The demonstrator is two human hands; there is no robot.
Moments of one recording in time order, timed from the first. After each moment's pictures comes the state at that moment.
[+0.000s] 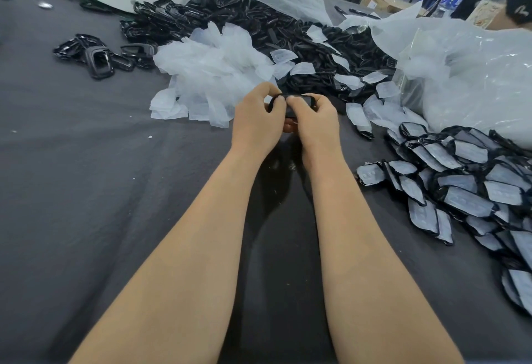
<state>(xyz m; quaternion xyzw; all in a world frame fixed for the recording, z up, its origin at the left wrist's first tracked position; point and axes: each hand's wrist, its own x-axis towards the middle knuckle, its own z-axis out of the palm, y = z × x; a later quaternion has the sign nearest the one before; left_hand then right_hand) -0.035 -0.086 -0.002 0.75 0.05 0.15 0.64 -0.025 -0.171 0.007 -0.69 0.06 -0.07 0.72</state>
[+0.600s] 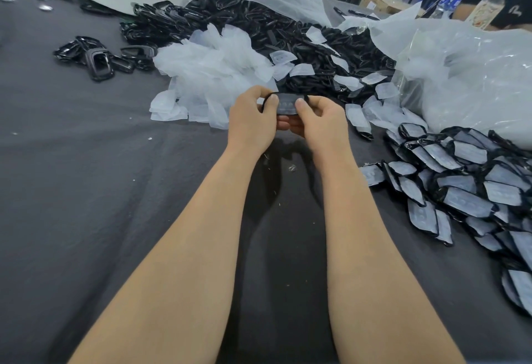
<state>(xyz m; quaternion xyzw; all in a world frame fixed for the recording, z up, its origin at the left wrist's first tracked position) -0.032 -0.082 -0.002 0.72 0.07 0.14 0.67 -0.017 -0.184 0.004 -0.77 0.02 -0.07 0.63</state>
